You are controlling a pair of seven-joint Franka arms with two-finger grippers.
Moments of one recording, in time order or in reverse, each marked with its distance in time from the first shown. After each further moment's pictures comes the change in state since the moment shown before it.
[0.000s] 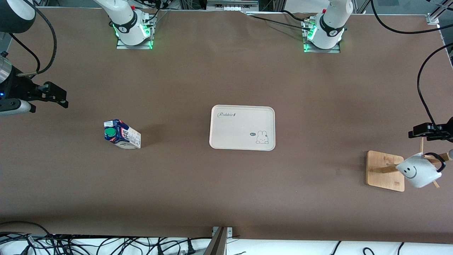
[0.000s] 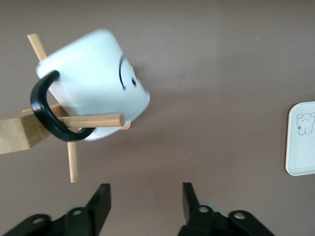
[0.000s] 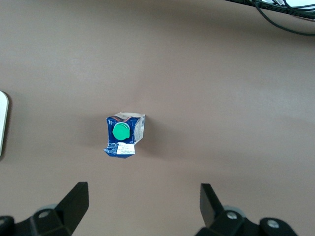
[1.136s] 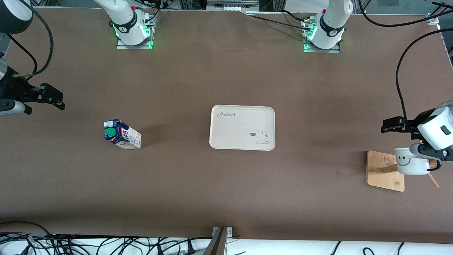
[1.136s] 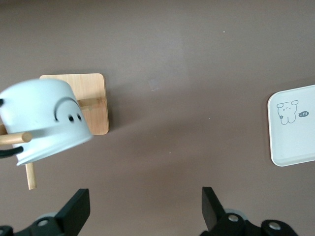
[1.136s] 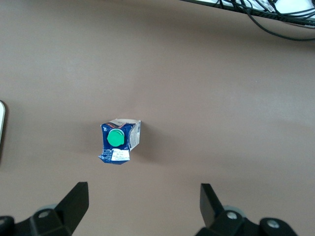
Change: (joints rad) left arm -0.149 -0.036 -0.003 0.001 0.052 -0.034 -0.046; right arm -0.013 0.000 -0.007 0.000 0.000 0.027 0.001
